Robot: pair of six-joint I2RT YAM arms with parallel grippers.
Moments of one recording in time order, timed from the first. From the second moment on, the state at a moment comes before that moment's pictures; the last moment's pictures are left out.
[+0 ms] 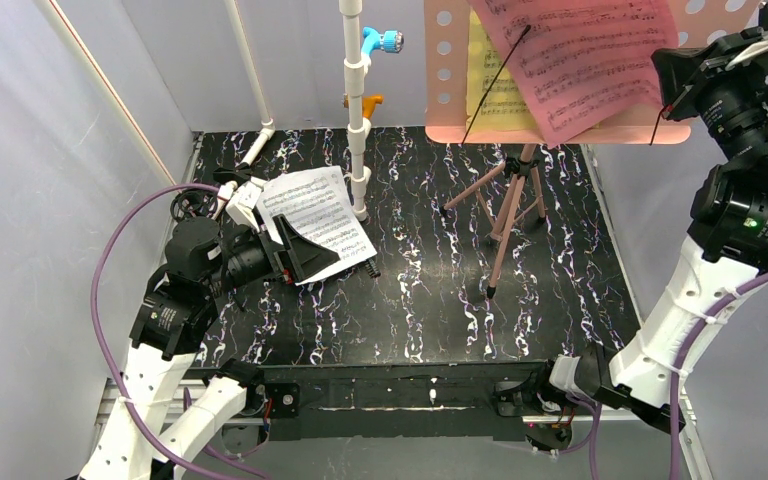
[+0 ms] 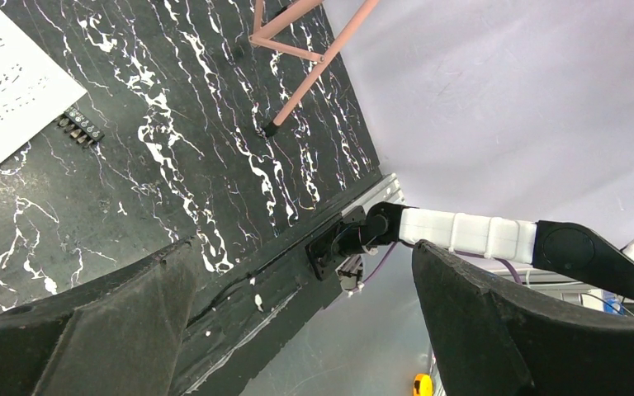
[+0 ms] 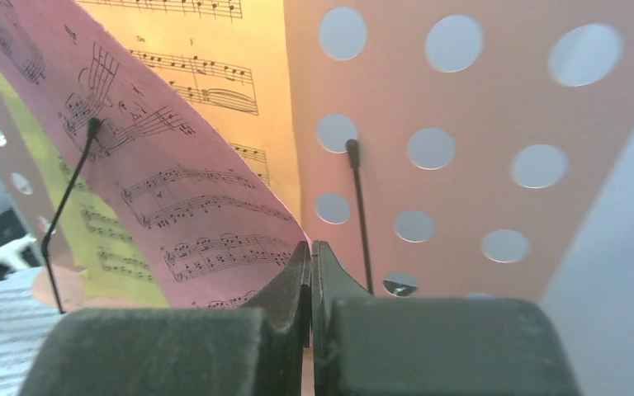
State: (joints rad) left arm -0.35 0.69 1.06 -0.70 0.53 -0.71; right arm -0.41 1.29 2.20 -0.66 -0.71 0.07
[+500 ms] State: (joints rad) left arm -0.35 0.69 1.07 -0.70 0.53 -0.71; right arm -0.41 1.29 2.40 -0.75 -0.42 -0.05
